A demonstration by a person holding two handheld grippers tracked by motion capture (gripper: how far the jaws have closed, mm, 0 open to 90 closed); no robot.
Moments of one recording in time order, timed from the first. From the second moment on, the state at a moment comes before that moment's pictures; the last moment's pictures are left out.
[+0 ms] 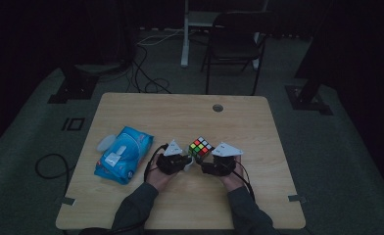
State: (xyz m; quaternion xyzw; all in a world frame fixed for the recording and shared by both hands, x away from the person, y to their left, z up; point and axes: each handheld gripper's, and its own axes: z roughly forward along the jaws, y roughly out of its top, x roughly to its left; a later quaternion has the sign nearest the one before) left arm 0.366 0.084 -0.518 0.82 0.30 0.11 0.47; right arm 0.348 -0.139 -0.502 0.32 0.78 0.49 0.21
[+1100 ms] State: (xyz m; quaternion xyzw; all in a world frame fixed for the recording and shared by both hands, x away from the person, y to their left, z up) left arm 0.369 0.080 -0.519 0.82 0.29 0.10 0.49; right arm 0.350 -0.145 -0.500 0.33 0.77 0.51 0.19
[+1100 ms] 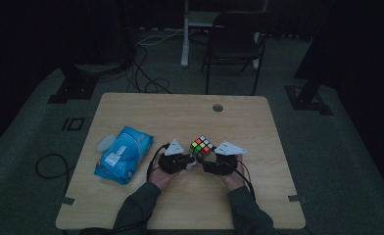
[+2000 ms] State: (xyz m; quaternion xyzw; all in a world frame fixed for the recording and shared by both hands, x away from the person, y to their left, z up) left arm 0.366 0.062 -0.524 0.83 0.26 0.08 0.48; right arm 0.352 -0.149 -0.500 0.34 0.76 0.52 0.18
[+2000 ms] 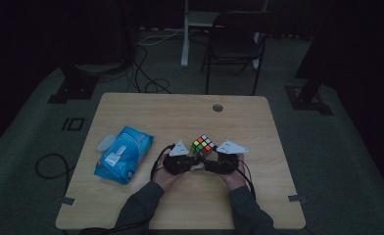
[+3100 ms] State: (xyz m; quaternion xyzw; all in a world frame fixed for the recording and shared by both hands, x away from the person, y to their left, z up) left arm 0.356 0.091 -0.466 0.80 0.27 0.14 0.51; right arm 0.354 -0.149 -0.508 0.35 0.77 0.50 0.19
